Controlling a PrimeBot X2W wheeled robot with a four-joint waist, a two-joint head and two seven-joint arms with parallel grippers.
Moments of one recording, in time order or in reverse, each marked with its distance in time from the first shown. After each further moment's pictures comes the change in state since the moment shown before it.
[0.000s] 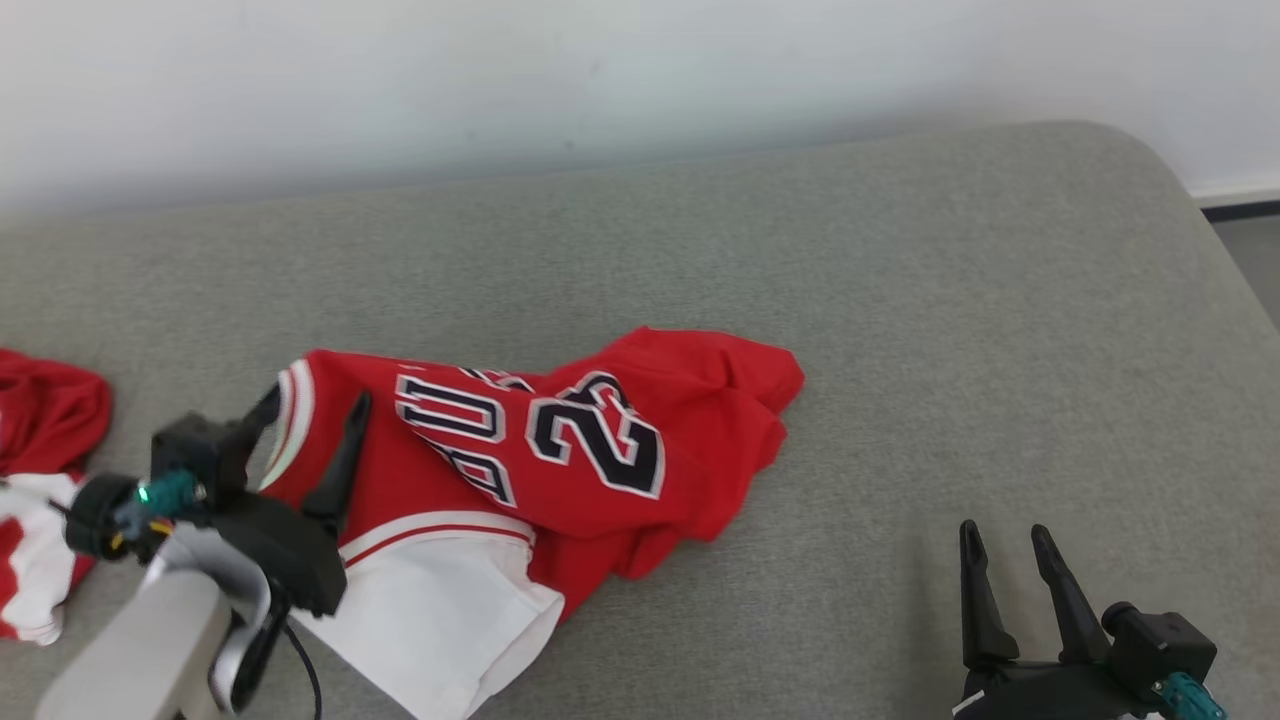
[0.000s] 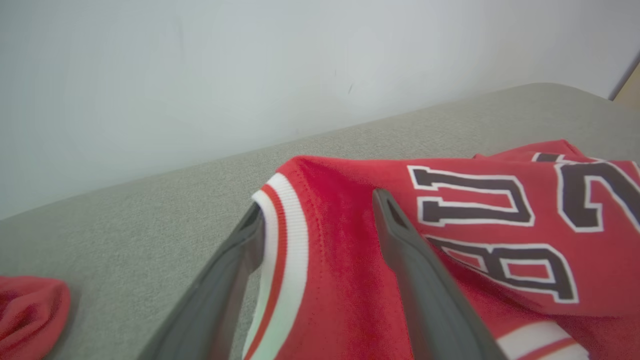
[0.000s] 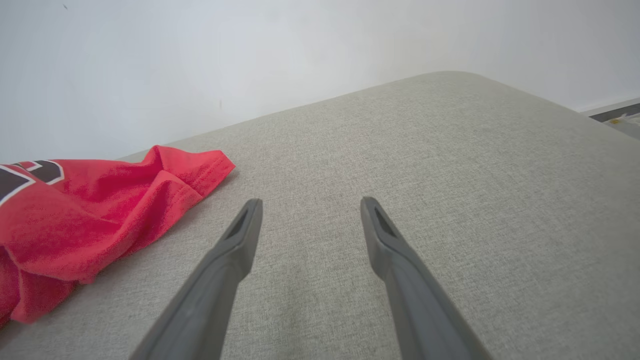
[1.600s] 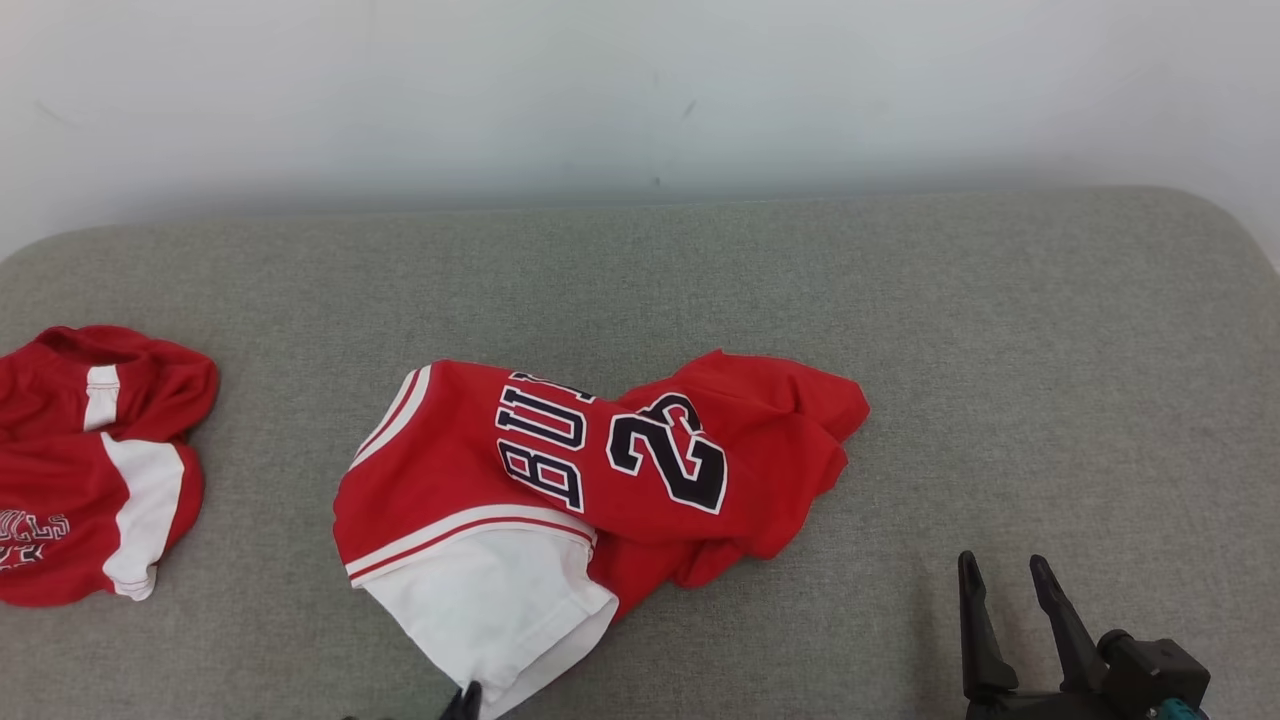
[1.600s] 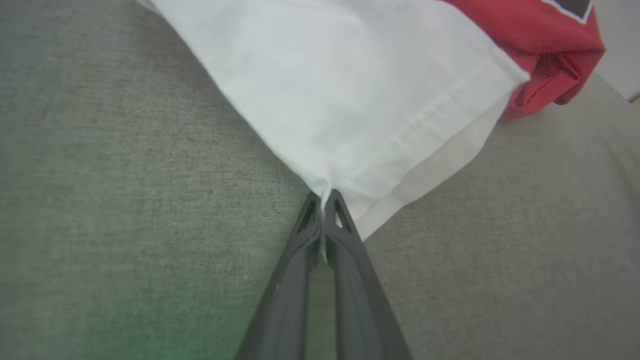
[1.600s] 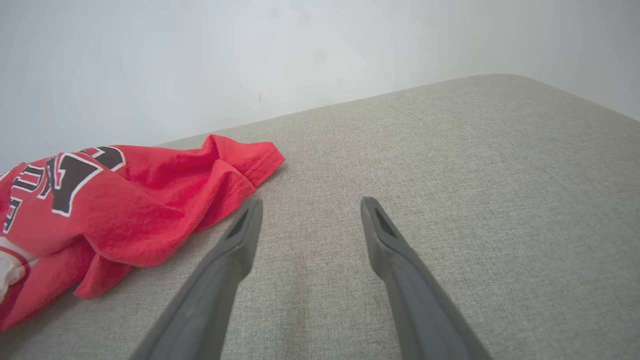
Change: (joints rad) left arm 0.555 -0.293 0.201 -0.118 0.117 0.061 0.004; right arm 0.043 0.000 0.000 0.002 -0.026 0.000 0.000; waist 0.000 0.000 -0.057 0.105
